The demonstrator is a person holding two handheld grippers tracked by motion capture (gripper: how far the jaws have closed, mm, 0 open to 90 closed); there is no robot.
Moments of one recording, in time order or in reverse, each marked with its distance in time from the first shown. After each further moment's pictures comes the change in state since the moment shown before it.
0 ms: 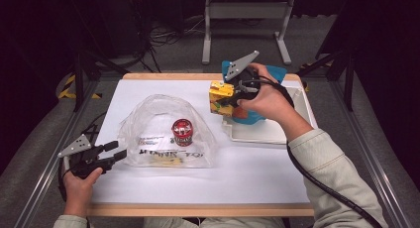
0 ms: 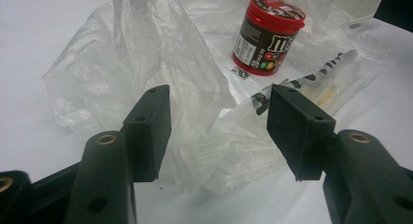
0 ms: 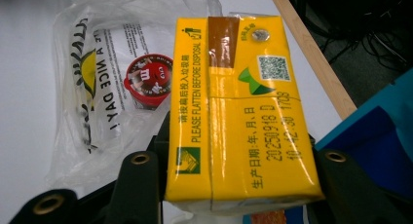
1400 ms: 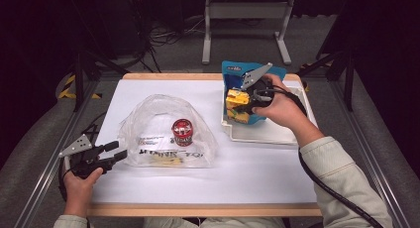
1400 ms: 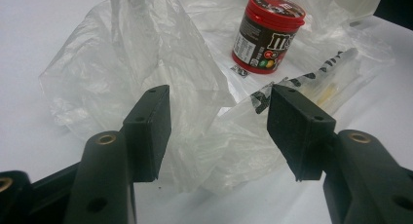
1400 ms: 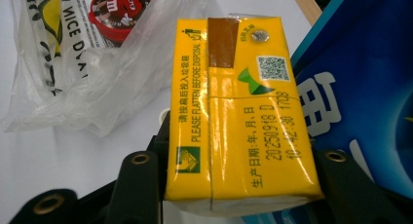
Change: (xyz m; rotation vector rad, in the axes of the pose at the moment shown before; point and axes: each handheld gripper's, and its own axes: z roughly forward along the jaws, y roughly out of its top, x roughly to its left) left arm 0.000 0.000 0.001 0.007 -0.002 -0.001; right arm -0.011 -0.057 0.004 0.072 -0.032 0.046
